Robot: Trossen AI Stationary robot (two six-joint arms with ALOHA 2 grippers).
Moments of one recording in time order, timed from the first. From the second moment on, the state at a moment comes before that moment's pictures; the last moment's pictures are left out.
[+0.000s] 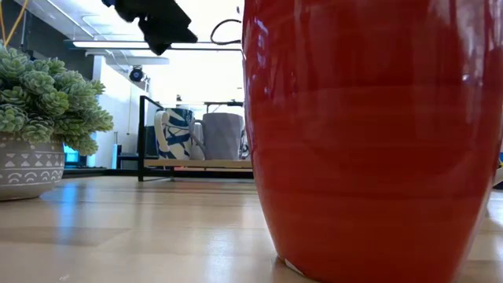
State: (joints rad) left arm -0.23 1.19 0.83 -0.22 -0.09 -0.23; right arm -0.45 2.01 1.86 -0.91 -0.06 -0.09
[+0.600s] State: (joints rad) left arm -0.23 1.21 0.83 -0.21 -0.09 -0.23; right arm -0.35 2.01 1.72 -0.66 -0.06 -0.02
